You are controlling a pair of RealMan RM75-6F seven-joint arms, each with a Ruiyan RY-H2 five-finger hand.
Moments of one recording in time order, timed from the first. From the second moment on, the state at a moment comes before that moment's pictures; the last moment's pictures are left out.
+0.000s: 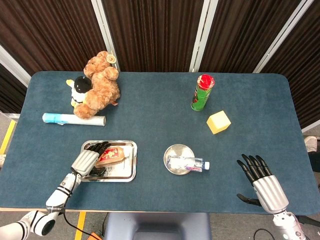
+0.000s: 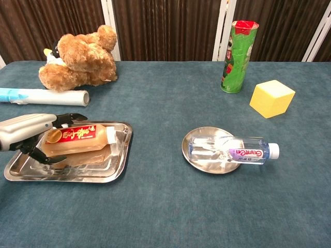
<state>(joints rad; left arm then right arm) -0.53 -1.57 -0.06 -1.18 1.48 0.98 -0.09 0.09 -1.27 -0.07 -1.45 -1.81 1.58 -0.07</state>
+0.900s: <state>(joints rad) -0.74 -1.76 -0.19 -0.99 1.54 1.06 -0.15 0.09 -1.26 -0.07 -1.47 -1.78 1.56 -0.07</state>
